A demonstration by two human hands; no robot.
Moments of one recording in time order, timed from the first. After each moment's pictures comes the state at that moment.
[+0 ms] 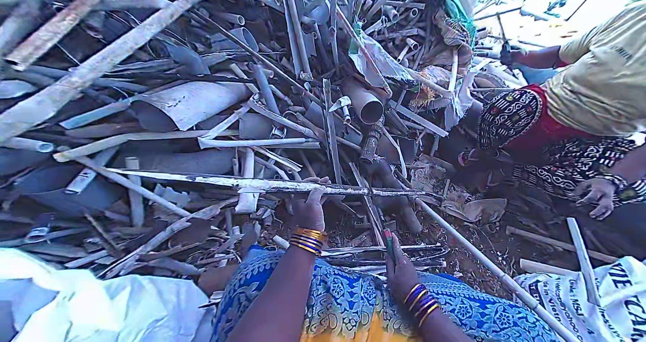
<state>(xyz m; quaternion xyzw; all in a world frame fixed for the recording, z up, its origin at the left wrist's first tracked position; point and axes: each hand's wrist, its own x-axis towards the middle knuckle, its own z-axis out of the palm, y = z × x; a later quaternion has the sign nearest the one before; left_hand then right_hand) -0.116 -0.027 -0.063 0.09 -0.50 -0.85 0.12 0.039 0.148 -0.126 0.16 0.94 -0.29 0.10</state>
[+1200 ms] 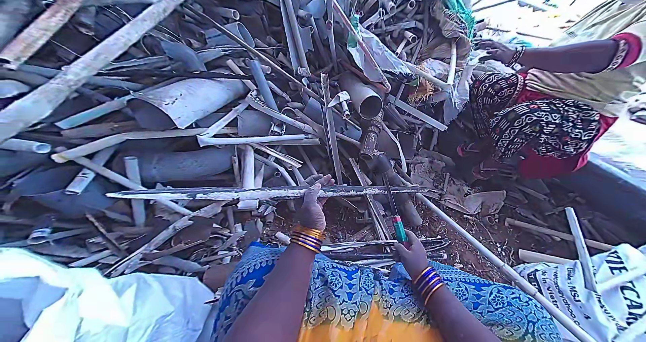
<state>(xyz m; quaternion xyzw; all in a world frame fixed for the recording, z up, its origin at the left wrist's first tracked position) -0.112 -0.035 -0.074 0.07 -0.48 -0.87 0.09 0.024 0.173 -0.144 0.30 0.79 -0.53 0.00</state>
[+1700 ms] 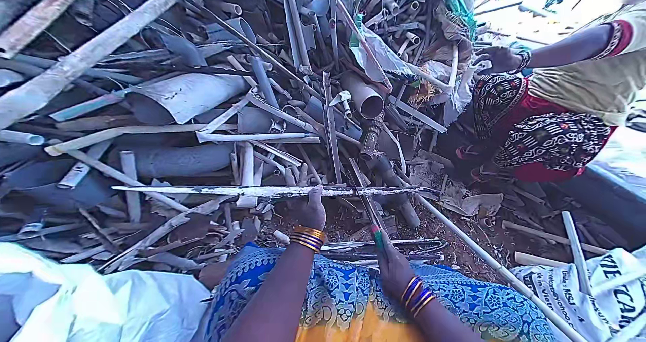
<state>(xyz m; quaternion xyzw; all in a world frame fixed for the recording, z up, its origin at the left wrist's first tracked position) -0.118 -0.036 -0.087 0.03 -0.60 -0.77 0.22 0.038 0.132 -0.117 0.09 0.94 -0.30 0.11</state>
